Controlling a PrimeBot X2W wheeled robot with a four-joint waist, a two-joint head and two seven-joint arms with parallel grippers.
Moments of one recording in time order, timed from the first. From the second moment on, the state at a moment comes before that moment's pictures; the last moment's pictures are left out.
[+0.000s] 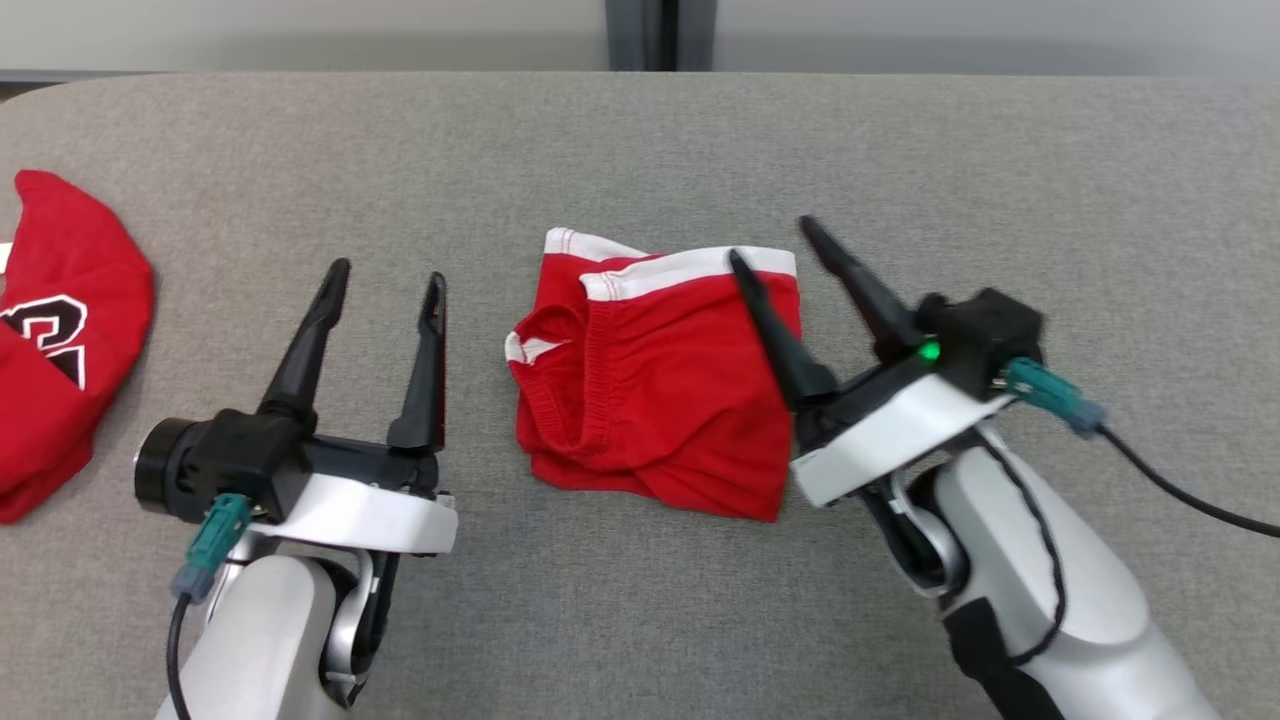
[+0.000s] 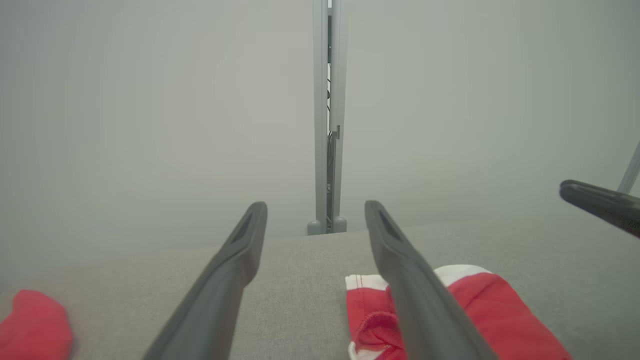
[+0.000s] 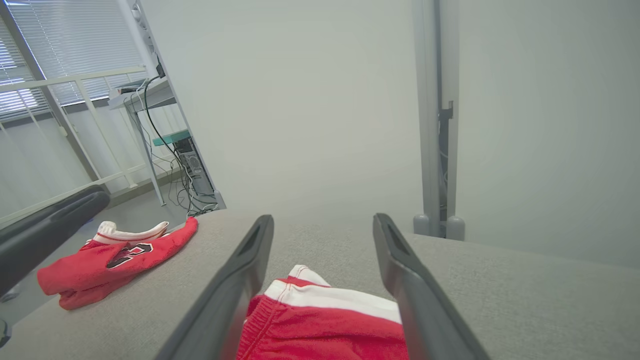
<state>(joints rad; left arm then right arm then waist) -0.31 0.19 -0.30 0.10 -0.29 0.11 -0.26 -0.62 -0.05 0.54 0.43 0.45 0.13 -0.26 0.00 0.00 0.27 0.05</state>
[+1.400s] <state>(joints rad) -0.15 0.27 -0.26 0.04 -0.32 0.18 -0.20 -0.09 -0.05 -0.02 0.05 0.19 0.13 -0.09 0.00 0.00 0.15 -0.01</state>
